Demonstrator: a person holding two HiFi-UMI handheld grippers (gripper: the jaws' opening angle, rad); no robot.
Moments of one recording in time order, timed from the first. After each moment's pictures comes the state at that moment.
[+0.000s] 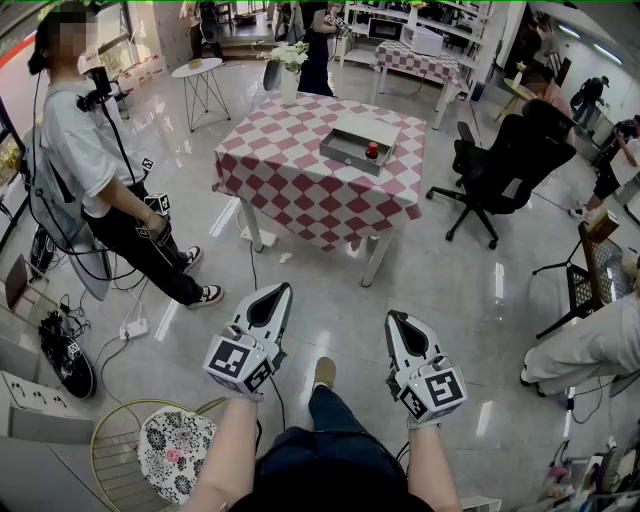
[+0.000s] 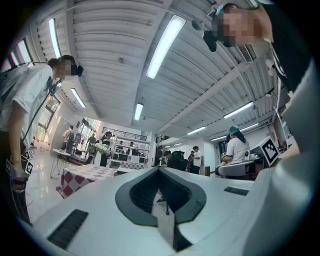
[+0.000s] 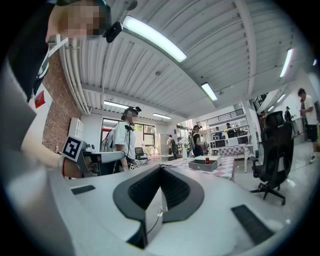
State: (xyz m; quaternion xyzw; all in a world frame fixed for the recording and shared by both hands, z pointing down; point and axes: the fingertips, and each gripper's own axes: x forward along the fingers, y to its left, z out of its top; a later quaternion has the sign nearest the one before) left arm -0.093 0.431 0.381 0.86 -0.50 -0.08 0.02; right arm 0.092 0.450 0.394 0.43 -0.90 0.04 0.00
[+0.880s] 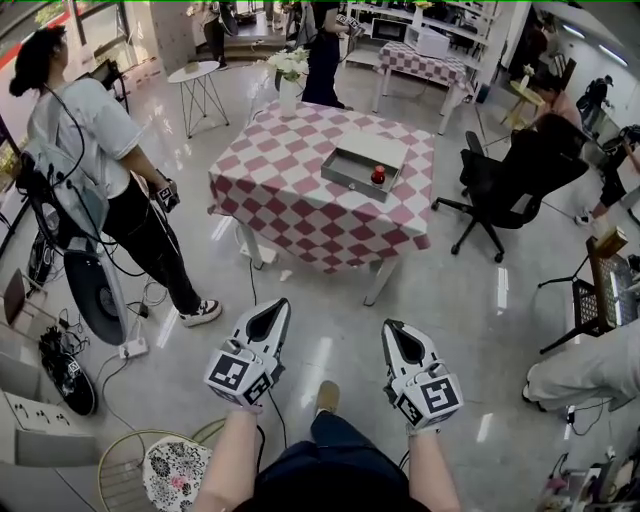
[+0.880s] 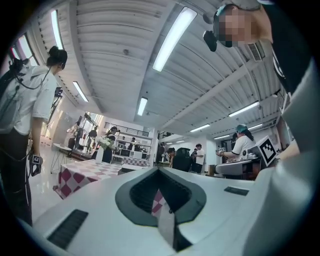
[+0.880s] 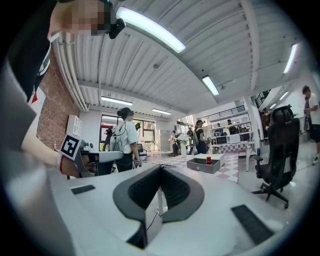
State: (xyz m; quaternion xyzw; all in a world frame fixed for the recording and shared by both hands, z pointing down) left arm -0.116 0.317 0.395 0.86 -0.51 -0.07 0.04; right arm 0.068 0.328 0.399 0.42 -0.91 0.04 0.02
